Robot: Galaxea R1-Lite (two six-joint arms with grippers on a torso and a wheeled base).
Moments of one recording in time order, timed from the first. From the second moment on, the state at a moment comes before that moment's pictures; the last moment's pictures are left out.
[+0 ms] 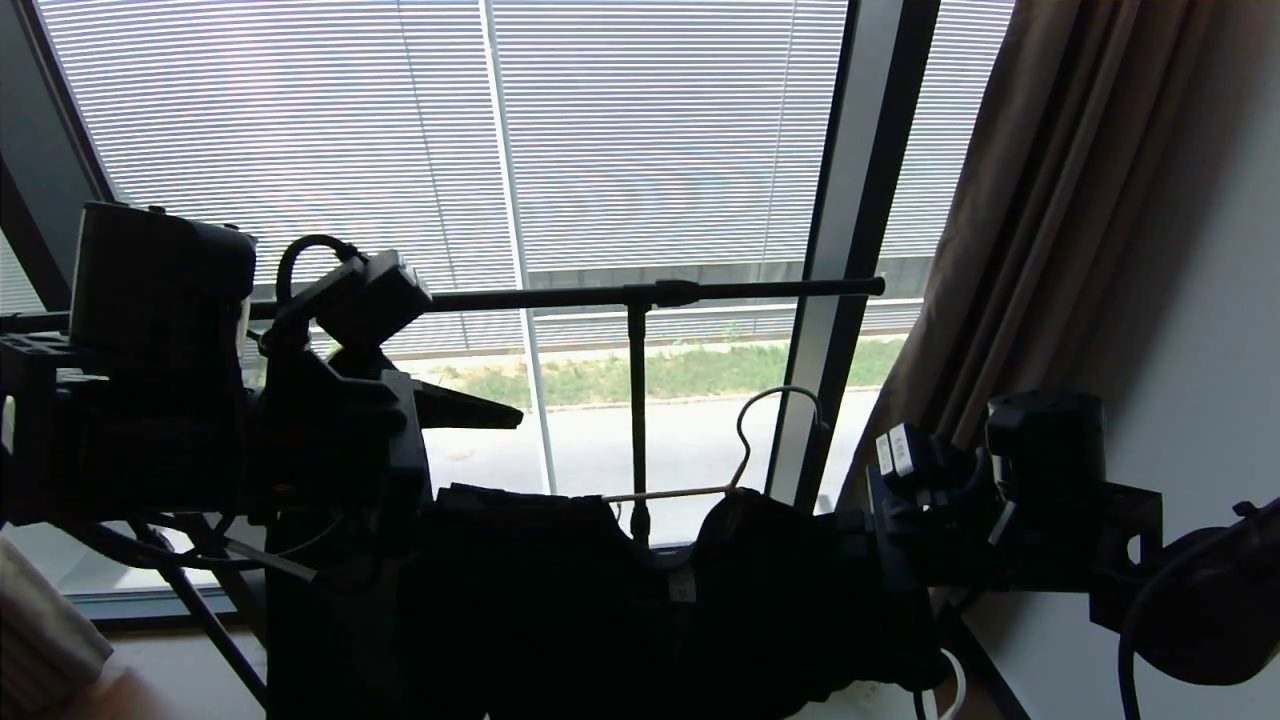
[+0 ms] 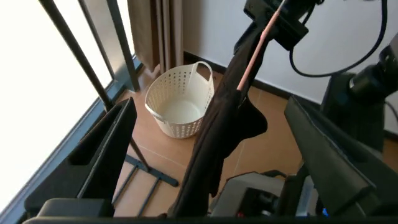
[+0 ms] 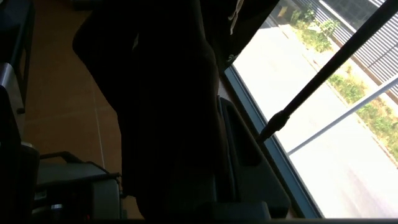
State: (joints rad) left arm -0.39 1.51 -0.95 -0.03 -0.68 0.32; right arm 0.36 1.84 -0.60 -0.76 0.84 -0.45
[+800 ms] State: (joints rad) left arm -0.44 1.65 -0.93 -0.06 -0.76 0.43; right arm 0.39 1.83 -0.58 -0.76 0.84 -0.47
